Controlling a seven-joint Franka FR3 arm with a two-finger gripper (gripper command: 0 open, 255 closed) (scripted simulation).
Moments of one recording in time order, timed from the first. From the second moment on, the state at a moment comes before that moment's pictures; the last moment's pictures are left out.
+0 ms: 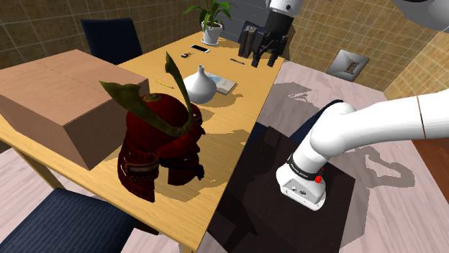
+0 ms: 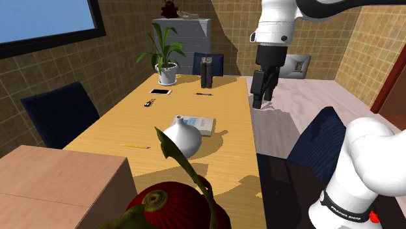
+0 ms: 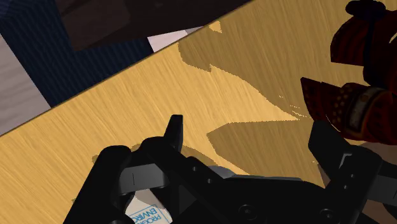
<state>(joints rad) -0.01 -0.78 -0.03 -2.39 0.12 1.58 0.17</state>
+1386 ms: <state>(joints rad) -0.02 -0.07 -0.02 -2.01 0.09 1.94 0.20</state>
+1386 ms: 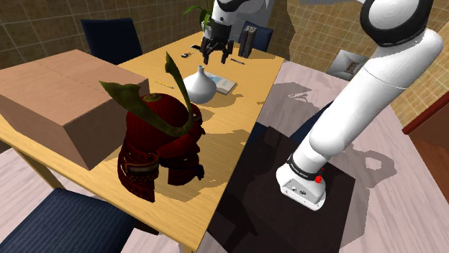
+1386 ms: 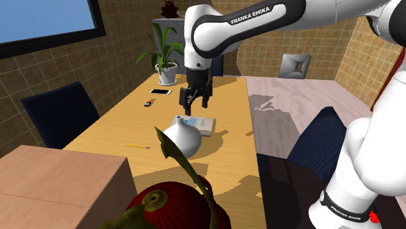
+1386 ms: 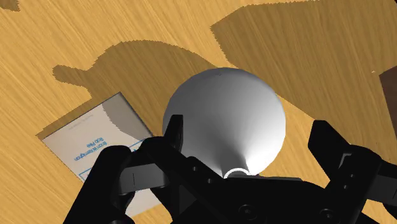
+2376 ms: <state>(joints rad) -0.02 0.23 -0.02 -1.82 0.07 2.05 0.22</state>
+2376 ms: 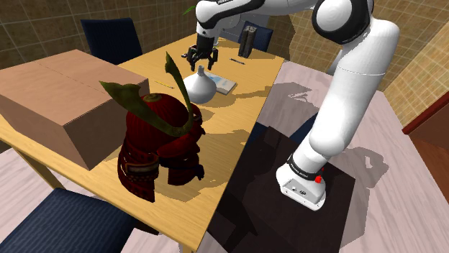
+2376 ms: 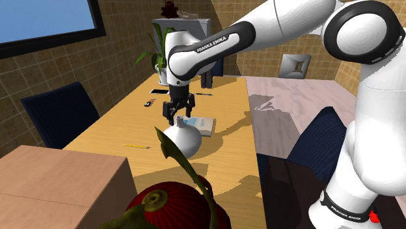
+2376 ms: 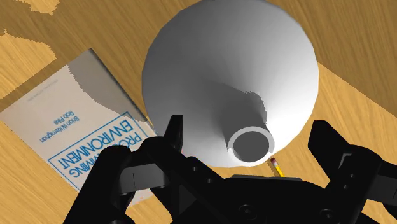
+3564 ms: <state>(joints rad) -0.02 0.21 -0.02 -1.76 0.07 1.97 0.22</state>
